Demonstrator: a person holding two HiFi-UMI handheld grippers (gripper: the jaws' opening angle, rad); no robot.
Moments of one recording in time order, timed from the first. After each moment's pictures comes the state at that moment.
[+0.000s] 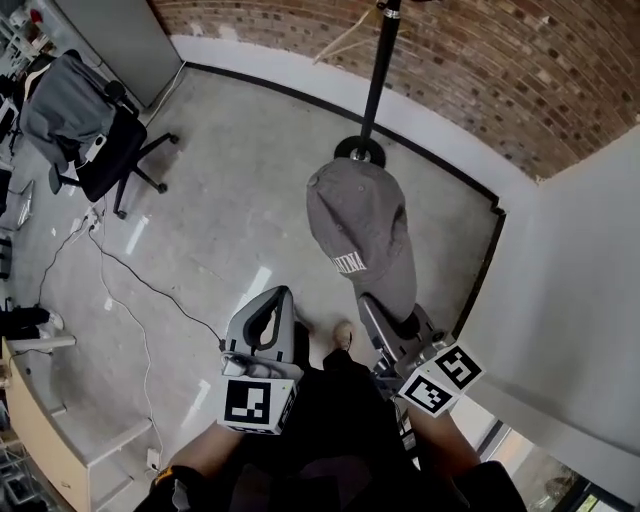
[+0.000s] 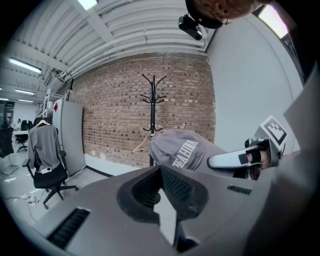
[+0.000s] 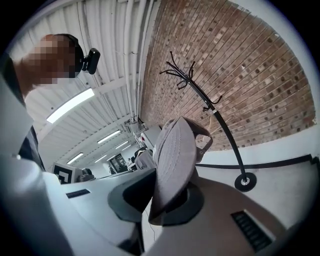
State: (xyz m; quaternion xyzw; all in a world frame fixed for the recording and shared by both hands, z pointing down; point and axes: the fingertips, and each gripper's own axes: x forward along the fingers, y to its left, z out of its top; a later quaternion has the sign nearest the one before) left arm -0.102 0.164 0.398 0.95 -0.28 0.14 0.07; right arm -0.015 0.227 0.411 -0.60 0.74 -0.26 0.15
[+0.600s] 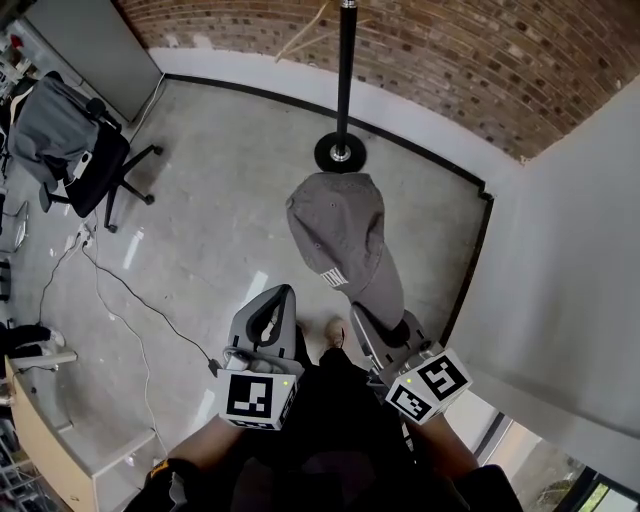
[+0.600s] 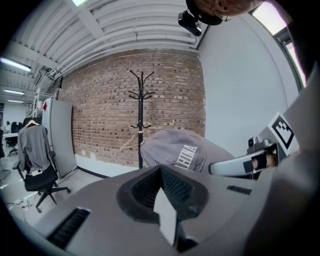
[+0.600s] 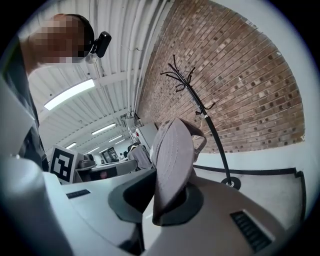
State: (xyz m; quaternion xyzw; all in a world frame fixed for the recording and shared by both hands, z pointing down) left arm -0.052 0.221 0.422 0.96 -0.24 0.16 0.06; right arm 0.008 0.294 0.441 -0.64 0.72 -0.25 0.10
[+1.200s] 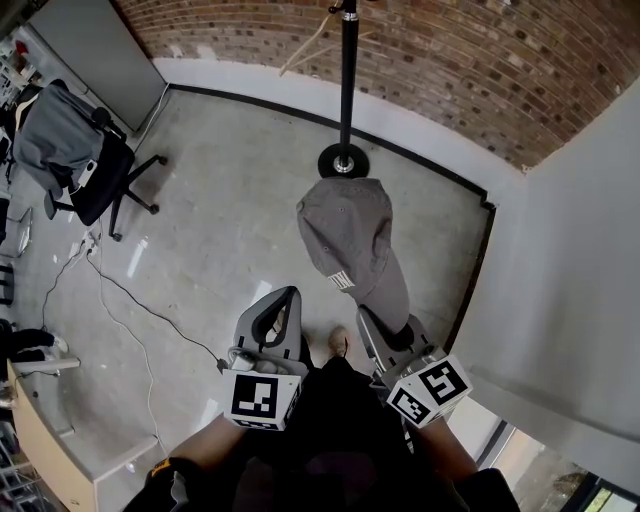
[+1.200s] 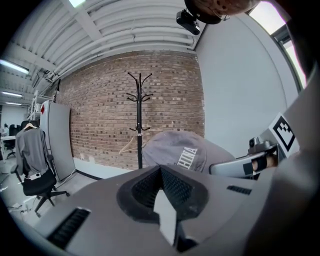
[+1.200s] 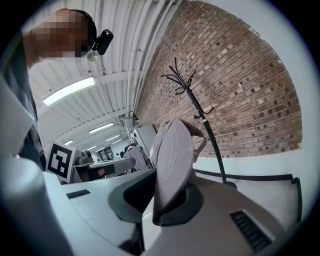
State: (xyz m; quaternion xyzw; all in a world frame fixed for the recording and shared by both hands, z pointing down) left arm -0.040 0.212 0.414 0.96 -0.23 0.15 0.05; right arm 0.021 0.287 0.436 -0.66 0.71 -0.23 0.09
